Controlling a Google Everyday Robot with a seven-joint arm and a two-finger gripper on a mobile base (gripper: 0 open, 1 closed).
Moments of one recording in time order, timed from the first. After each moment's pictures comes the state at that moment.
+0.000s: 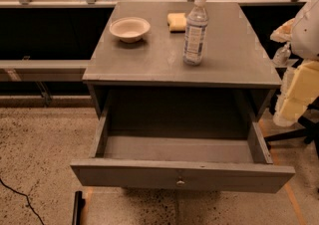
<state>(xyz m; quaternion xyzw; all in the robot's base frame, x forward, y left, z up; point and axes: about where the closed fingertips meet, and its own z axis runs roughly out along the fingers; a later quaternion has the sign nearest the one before) 0.438 -0.217 0.976 -0.60 0.78 -0.03 0.16</state>
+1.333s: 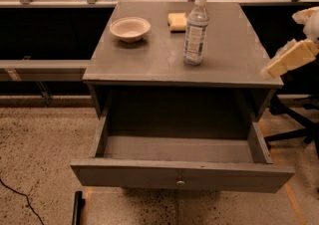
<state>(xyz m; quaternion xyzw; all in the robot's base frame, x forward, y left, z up) 0.567 -0.276 0.966 -0.46 0.80 0.02 0.38</state>
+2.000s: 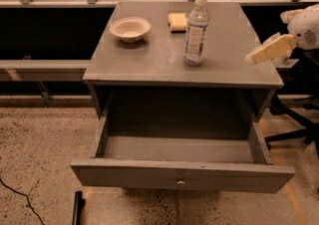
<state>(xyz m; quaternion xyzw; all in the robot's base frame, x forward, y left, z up) 0.640 -0.282 0.948 -0.40 0.79 0.08 0.46</state>
